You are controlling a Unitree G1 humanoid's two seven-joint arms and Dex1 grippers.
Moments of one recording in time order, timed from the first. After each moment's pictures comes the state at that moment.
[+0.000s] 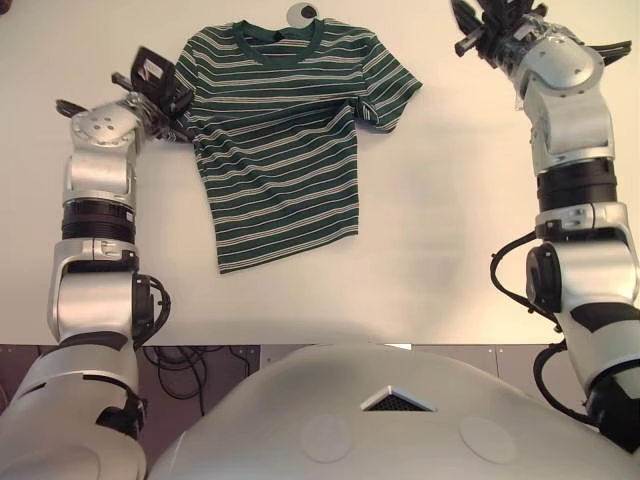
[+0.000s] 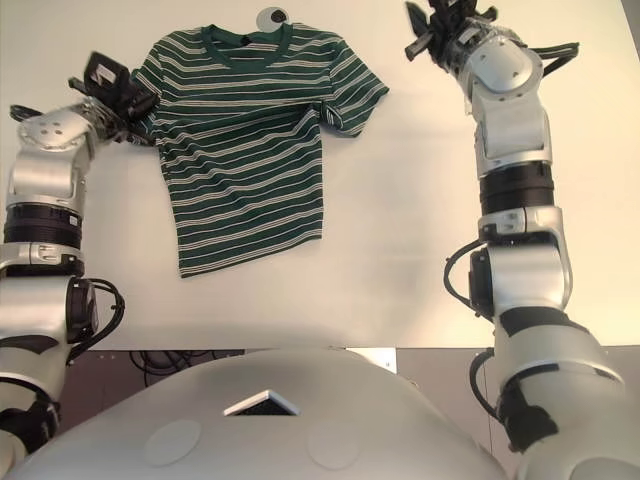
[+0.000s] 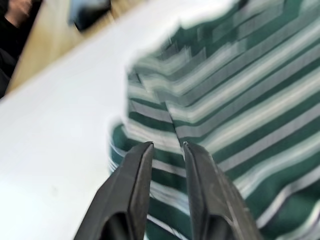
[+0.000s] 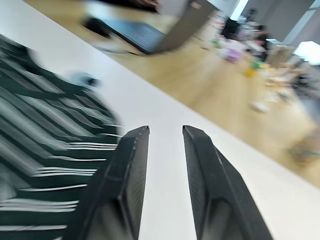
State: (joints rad) left arm -0.52 0.58 0.00 0.58 -0.01 0.26 -0.51; right arm -0.59 -0.40 0.08 0.39 0.09 0.27 0.57
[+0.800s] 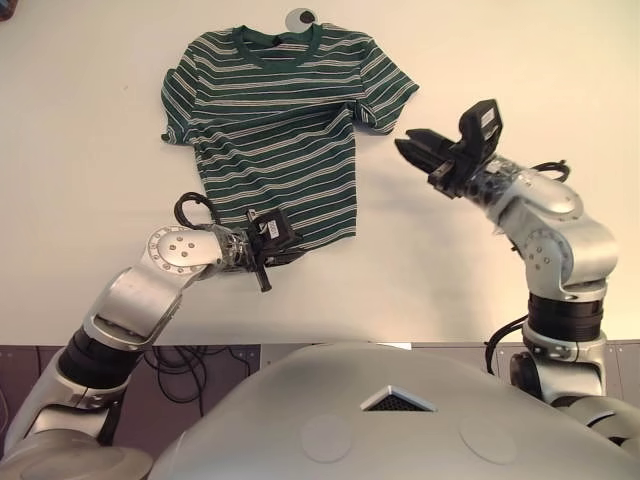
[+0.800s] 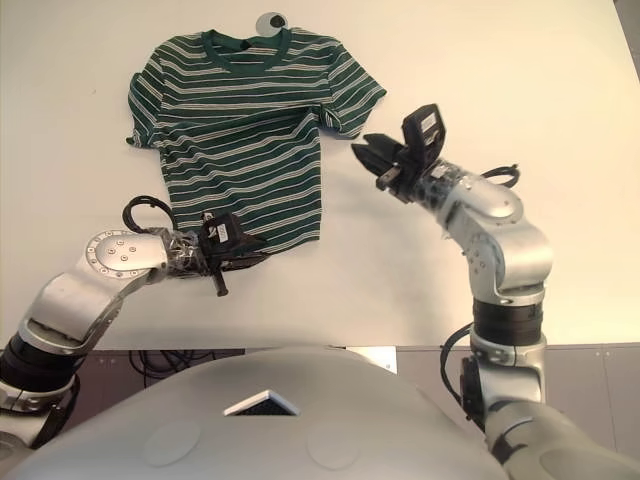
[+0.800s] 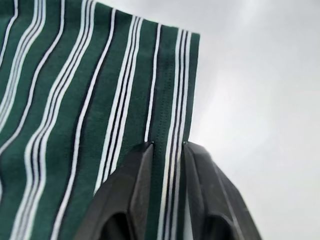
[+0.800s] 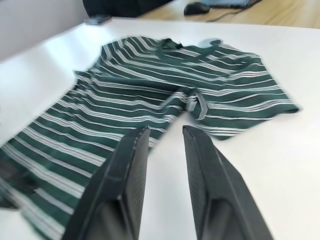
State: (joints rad) left arm 0.08 0.79 -0.36 -0.53 -0.20 0.70 -0.79; right arm -0.03 -0.36 0.01 -0.41 0.42 0.78 0.56
